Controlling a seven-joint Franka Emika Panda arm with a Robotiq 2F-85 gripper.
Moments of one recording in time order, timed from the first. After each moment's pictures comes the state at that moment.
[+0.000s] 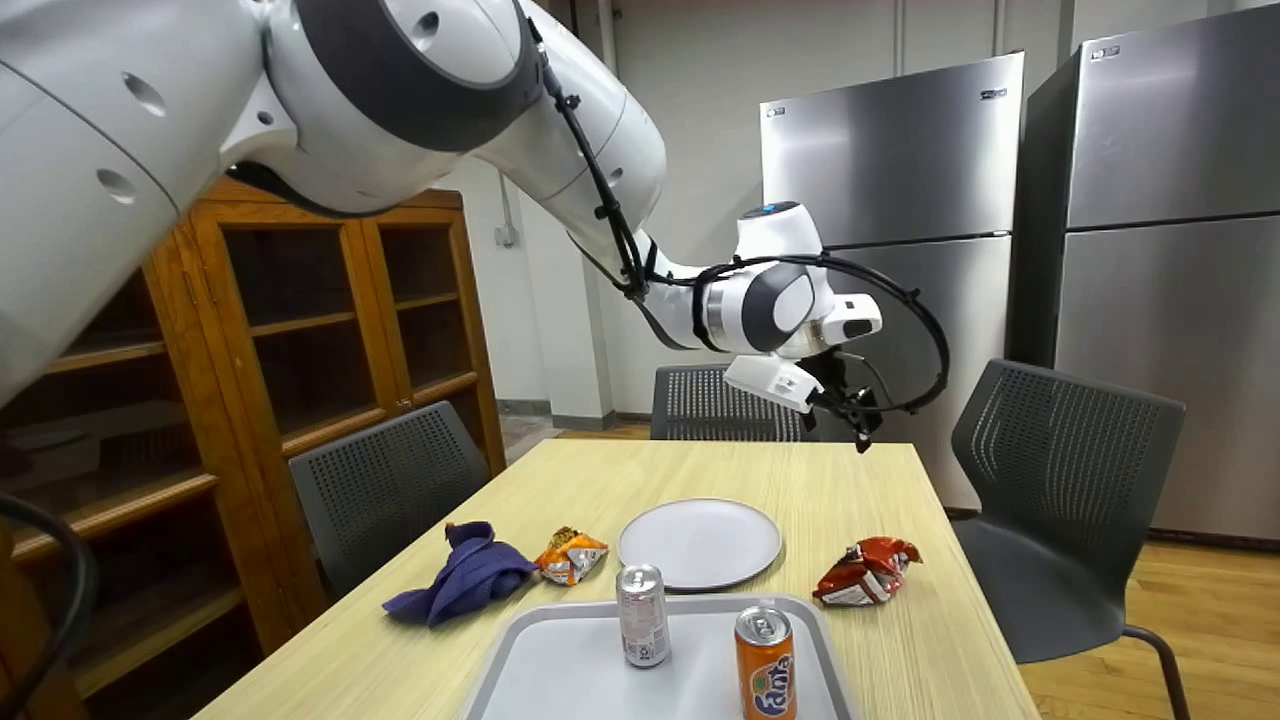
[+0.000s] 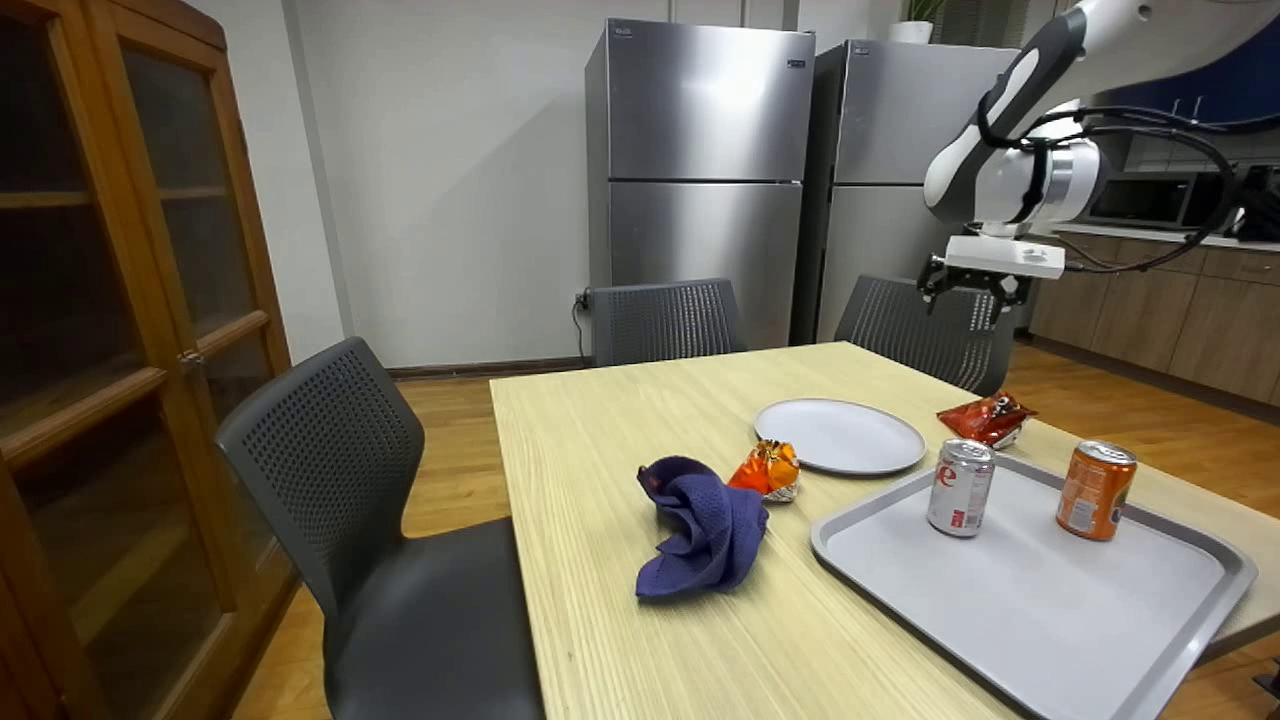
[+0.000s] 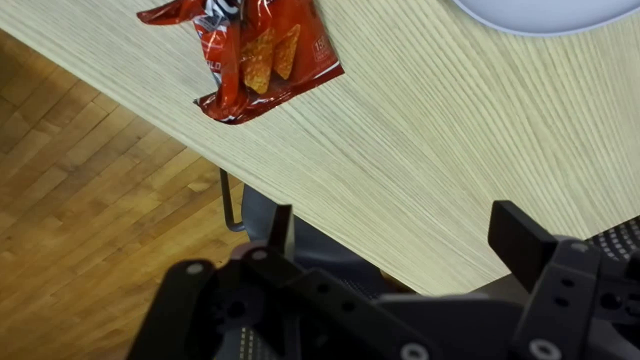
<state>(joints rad) -0.27 0.78 -0.22 -1.49 0.15 2.66 0.15</state>
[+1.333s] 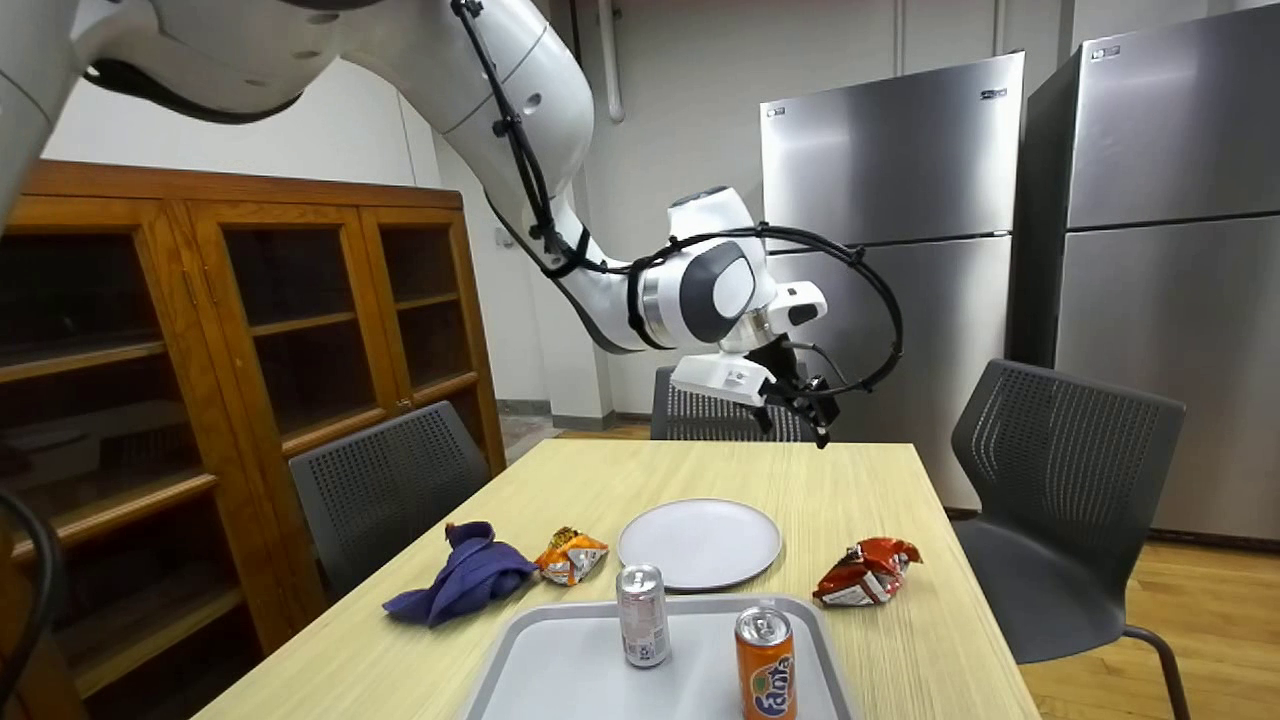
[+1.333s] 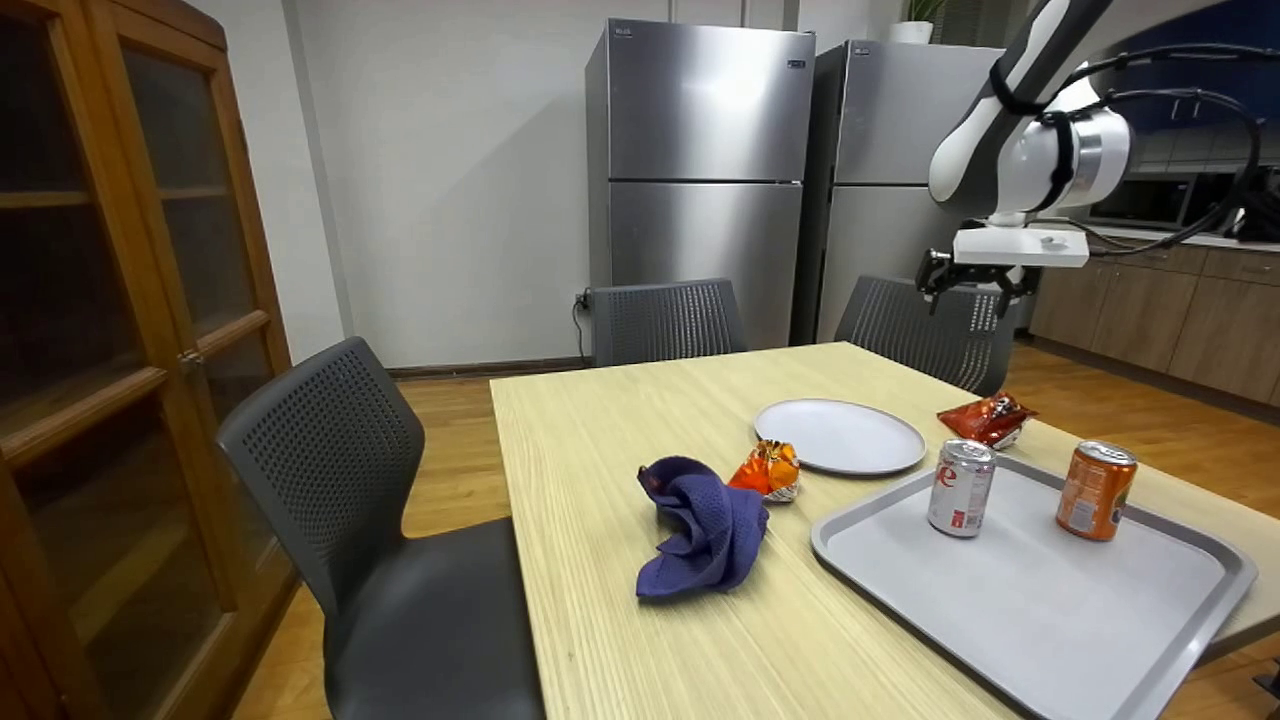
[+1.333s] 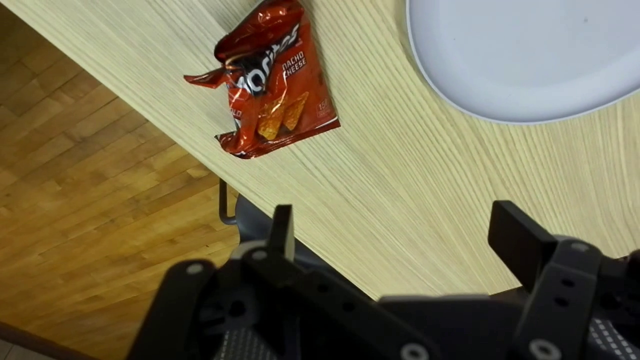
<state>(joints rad) -0.14 0.54 -0.29 -1.85 0.04 2.78 0.15</state>
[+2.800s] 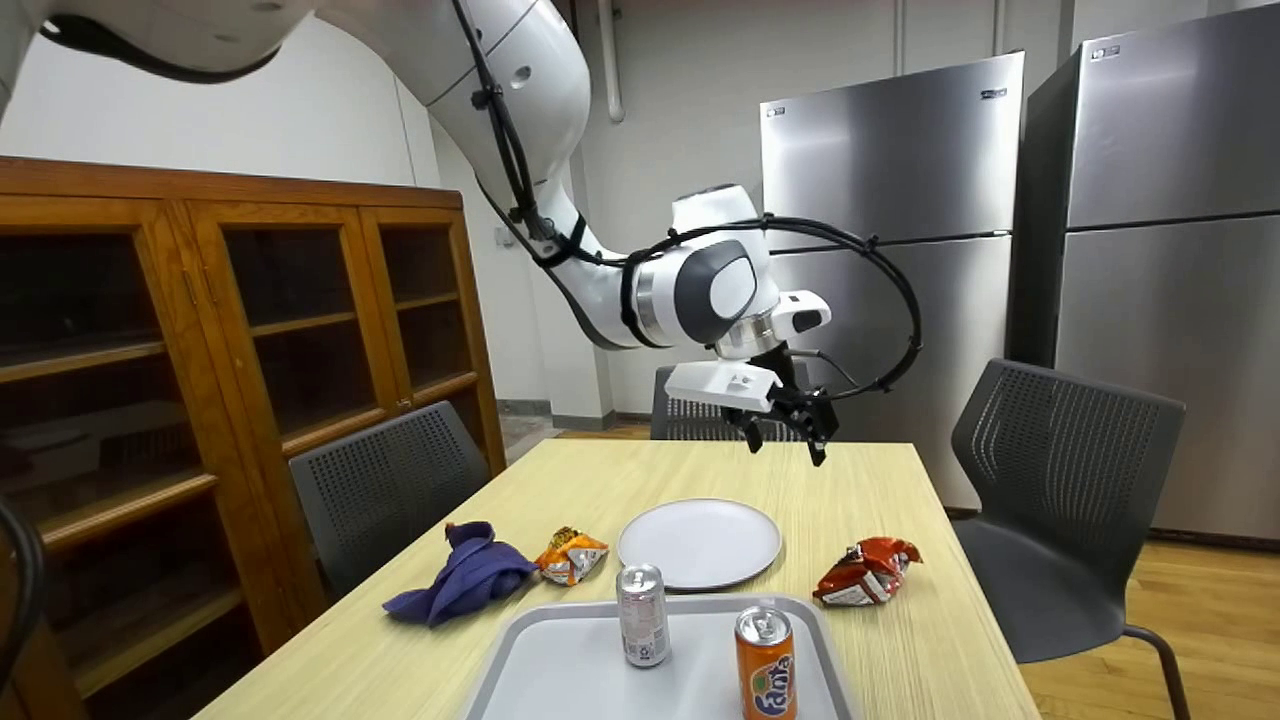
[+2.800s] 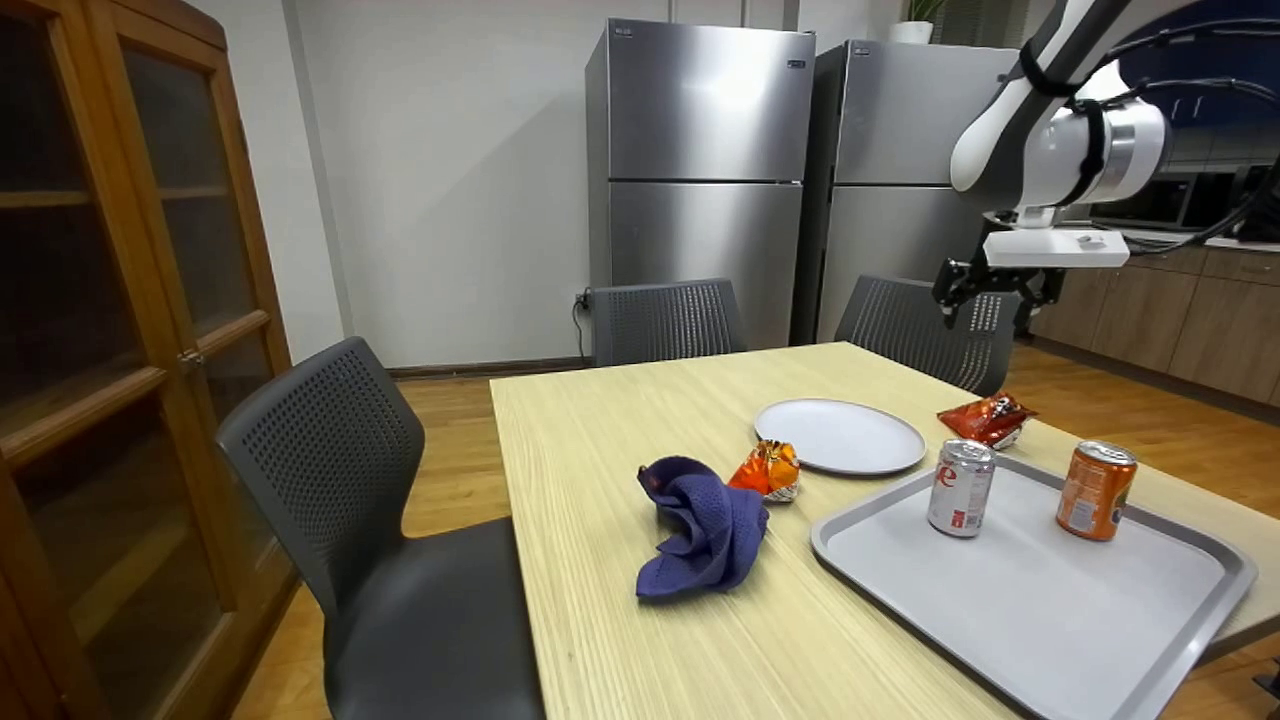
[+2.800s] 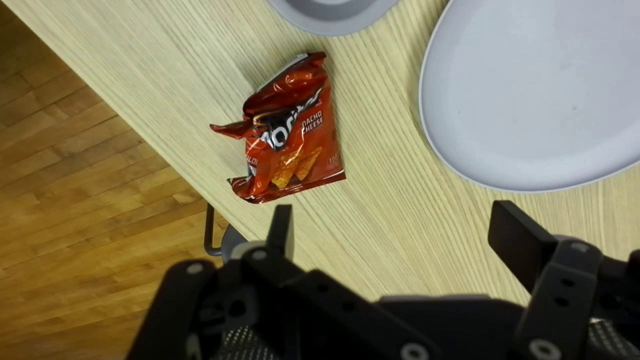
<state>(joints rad) -0.20 0.47 -0.24 -1.94 0.04 2.73 0.01</state>
